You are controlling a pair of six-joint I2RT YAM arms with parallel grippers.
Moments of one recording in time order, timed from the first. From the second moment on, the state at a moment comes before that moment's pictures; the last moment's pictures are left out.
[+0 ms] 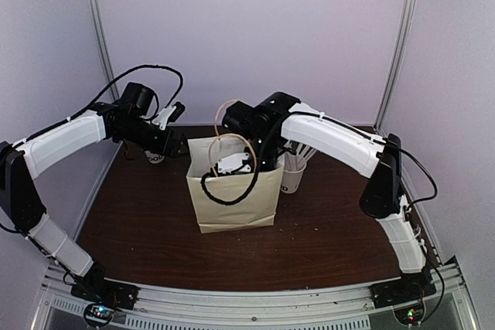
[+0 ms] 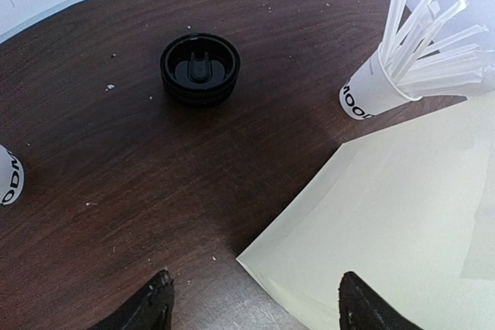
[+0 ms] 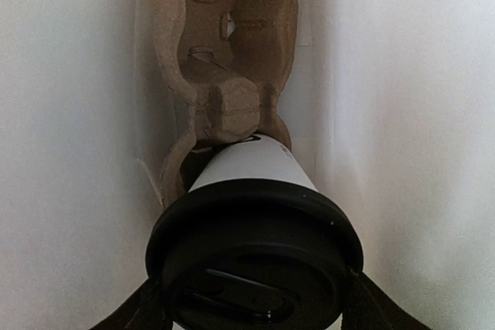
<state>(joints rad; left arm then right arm) -0.40 1.52 1.32 -0.67 0.38 -0.04 0.95 2.32 2.41 -1.44 0.03 -0.70</state>
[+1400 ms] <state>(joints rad) -0.40 1.48 1.28 -0.67 0.39 -0.04 0.99 2.21 2.30 -1.44 0.02 -0.63</state>
